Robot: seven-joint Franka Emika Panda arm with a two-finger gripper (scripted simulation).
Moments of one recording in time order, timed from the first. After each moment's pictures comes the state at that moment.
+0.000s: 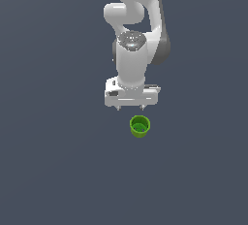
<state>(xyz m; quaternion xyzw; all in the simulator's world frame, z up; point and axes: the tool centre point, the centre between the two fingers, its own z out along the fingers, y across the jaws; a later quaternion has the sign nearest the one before) -0.002 0.028 0.175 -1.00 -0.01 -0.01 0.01</state>
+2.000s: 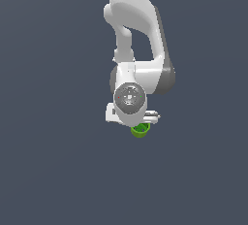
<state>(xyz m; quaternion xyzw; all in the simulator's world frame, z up) 0.026 0.034 0.123 -0.98 0.04 0.17 0.03</state>
